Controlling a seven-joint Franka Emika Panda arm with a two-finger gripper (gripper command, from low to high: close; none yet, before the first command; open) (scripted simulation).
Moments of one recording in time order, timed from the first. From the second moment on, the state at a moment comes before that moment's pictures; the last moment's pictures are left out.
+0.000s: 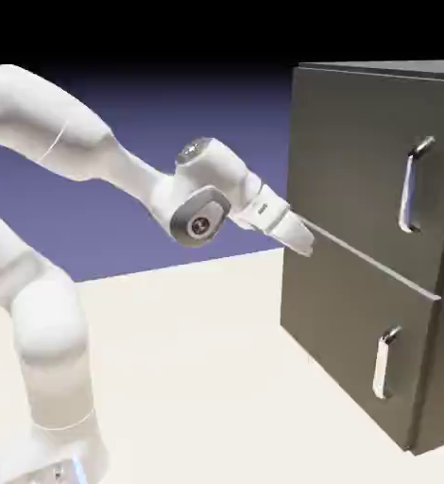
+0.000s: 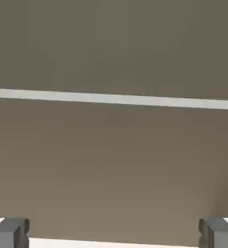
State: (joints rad) arm 0.06 -0.60 -0.06 -2.78 -0.12 3.03 0.66
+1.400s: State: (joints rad) arm 0.82 -1.07 -0.94 -2.39 -1.94 2.95 -0.52
